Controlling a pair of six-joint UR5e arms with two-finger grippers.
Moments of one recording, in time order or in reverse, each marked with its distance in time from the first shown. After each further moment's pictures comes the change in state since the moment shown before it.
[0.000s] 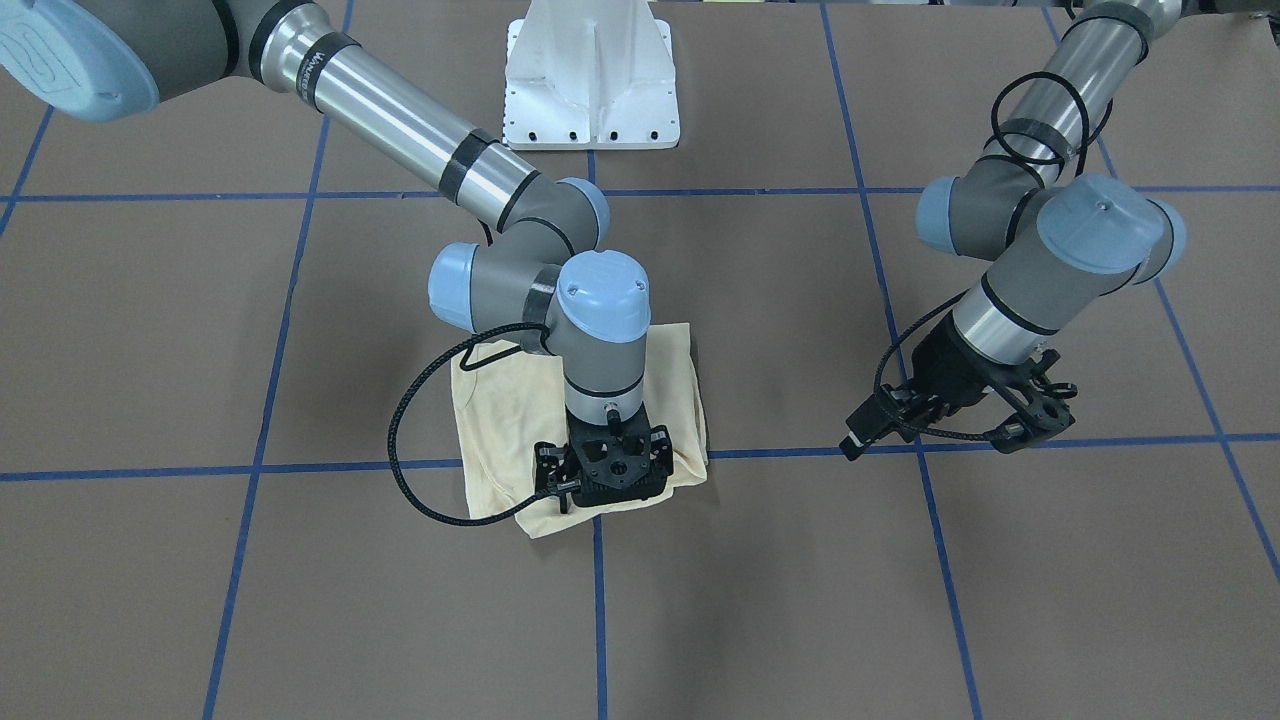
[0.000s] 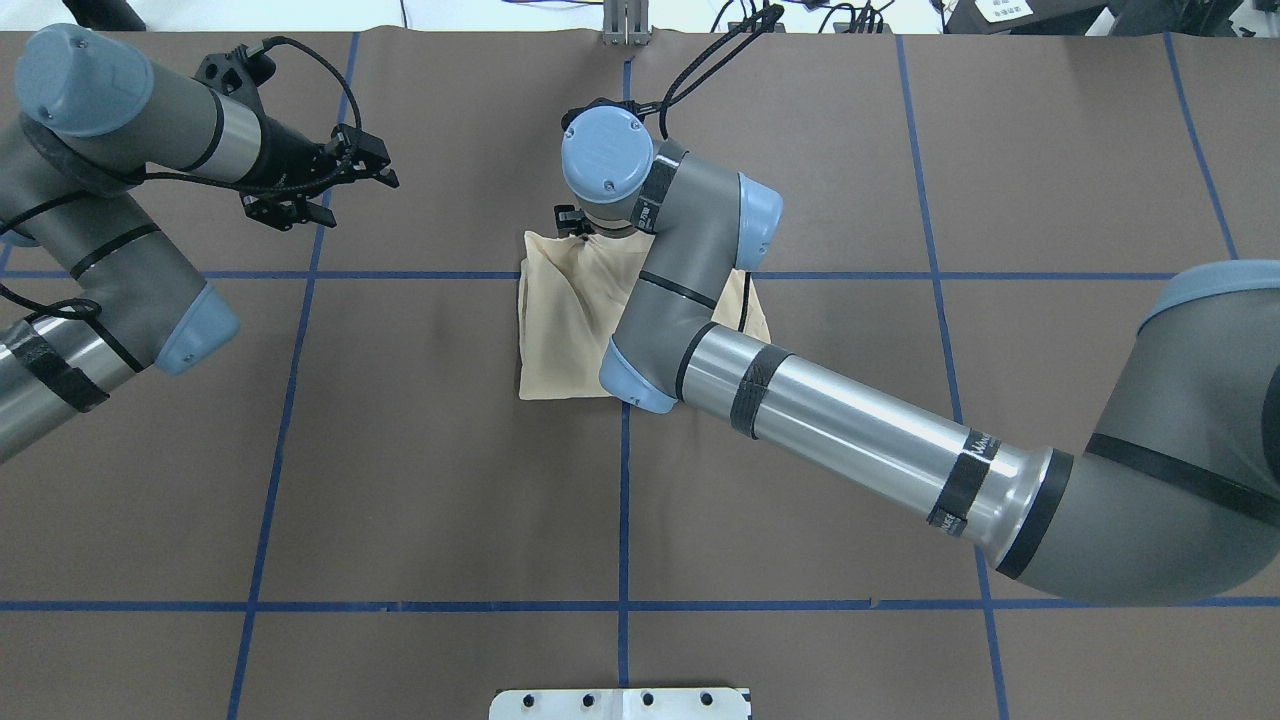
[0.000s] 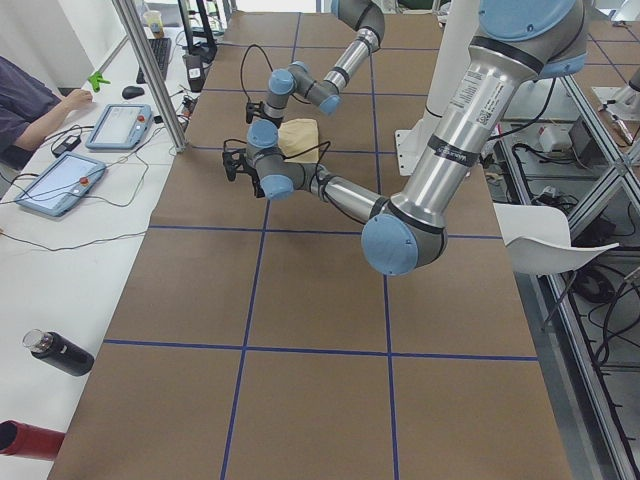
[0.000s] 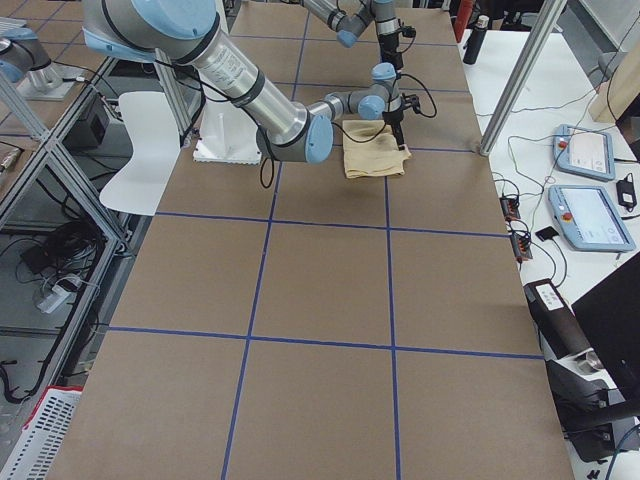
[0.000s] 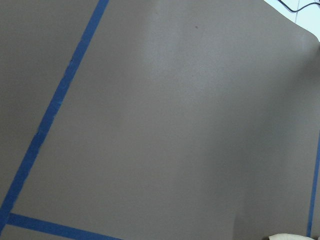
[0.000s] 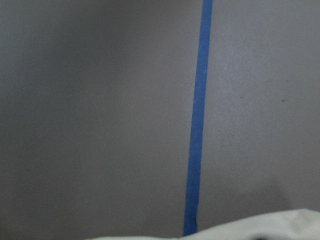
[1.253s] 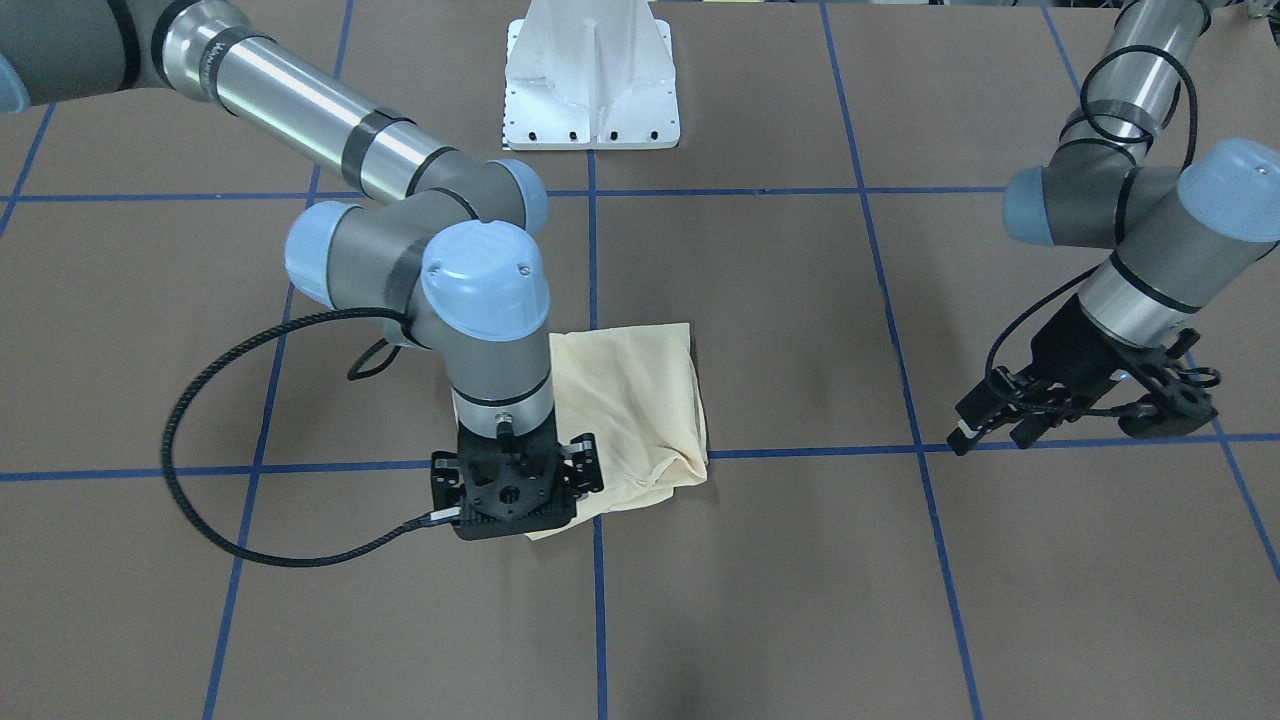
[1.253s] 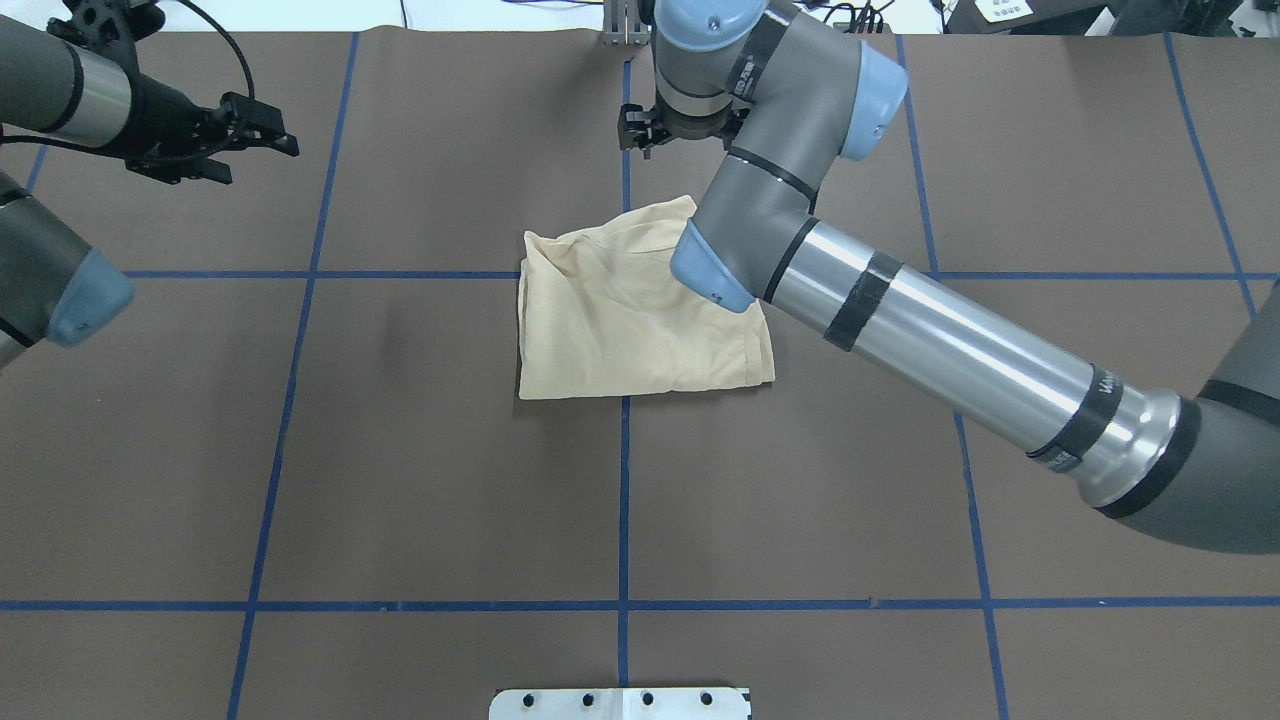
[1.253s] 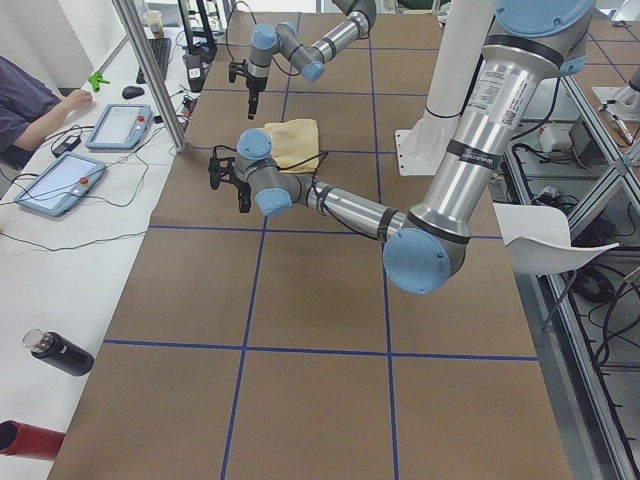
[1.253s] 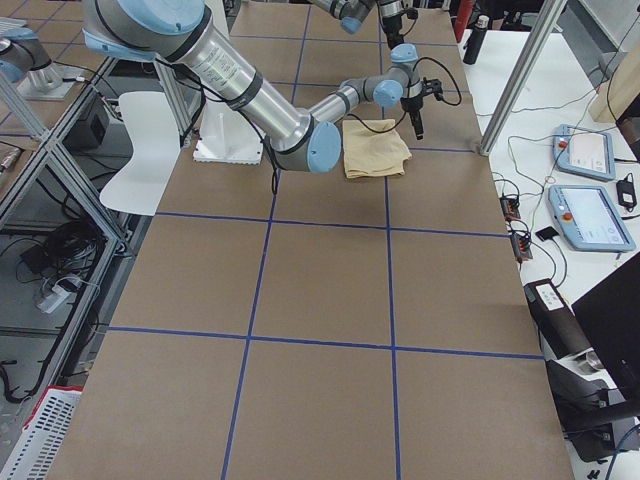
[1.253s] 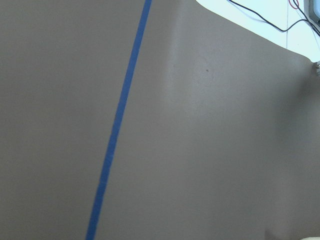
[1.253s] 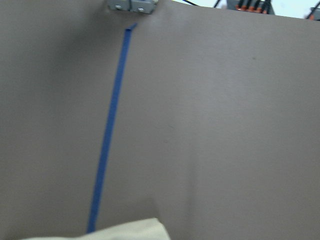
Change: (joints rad) left arm -0.152 0.123 -0.073 0.002 -0.046 0.336; right arm 0.181 -0.150 0.378 -0.315 0.209 -0.115
